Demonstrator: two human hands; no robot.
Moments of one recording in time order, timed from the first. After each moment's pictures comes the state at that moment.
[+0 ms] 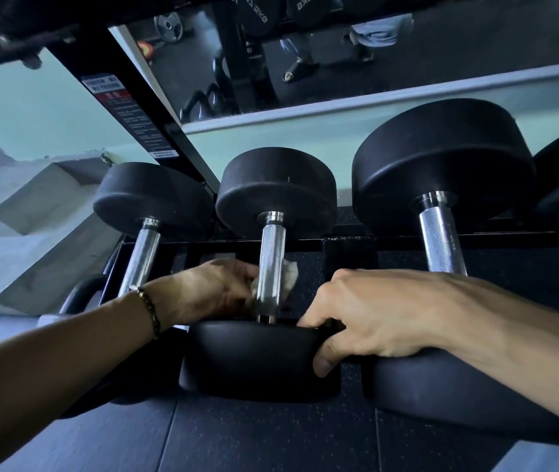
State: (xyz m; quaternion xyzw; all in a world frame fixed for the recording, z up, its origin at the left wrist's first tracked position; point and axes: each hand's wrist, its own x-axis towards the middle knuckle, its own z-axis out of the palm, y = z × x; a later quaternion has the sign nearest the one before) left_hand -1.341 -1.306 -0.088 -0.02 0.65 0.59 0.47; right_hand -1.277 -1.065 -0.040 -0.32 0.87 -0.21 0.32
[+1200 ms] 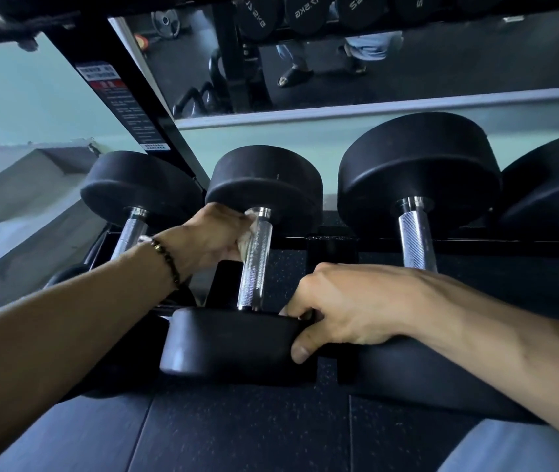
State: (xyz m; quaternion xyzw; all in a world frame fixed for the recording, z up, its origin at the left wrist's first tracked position) left_hand -1.360 -1.260 -0.054 -0.13 0.80 0.56 0.17; right_hand -1.274 -1.067 -0.035 -0.31 0.88 -0.19 0.31
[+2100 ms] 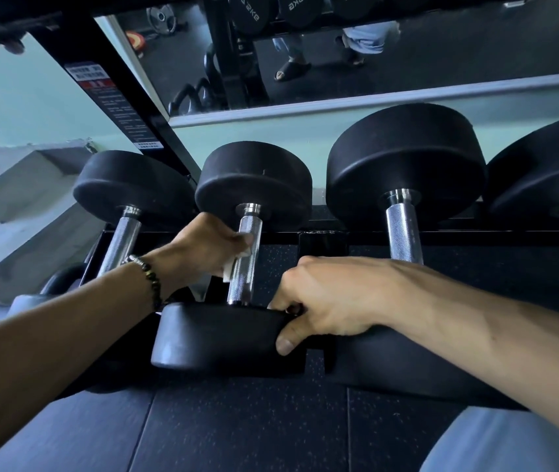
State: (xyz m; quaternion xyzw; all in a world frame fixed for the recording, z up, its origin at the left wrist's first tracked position) left_hand -1.343 -1.265 -0.066 -0.07 0.91 0.37 0.16; right_hand -1.278 -1.066 -0.043 -0.32 0.88 -0.18 0.29
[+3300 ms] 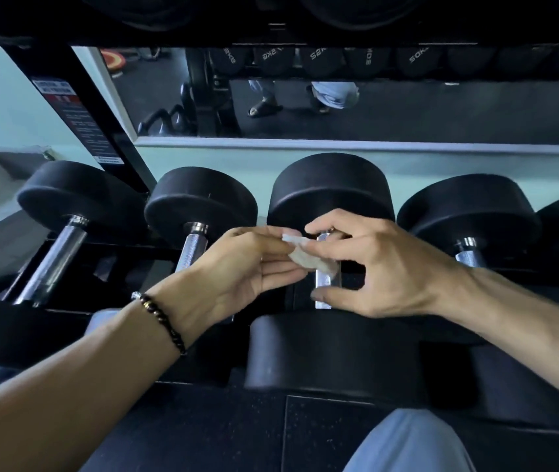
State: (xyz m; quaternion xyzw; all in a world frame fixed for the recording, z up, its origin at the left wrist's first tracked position) left_hand -1.275 -1.136 -0.012 -0.06 0.59 0.76 0.27; right_hand -1.264 -0.931 -0.024 -0.38 0.89 -0.22 -0.13
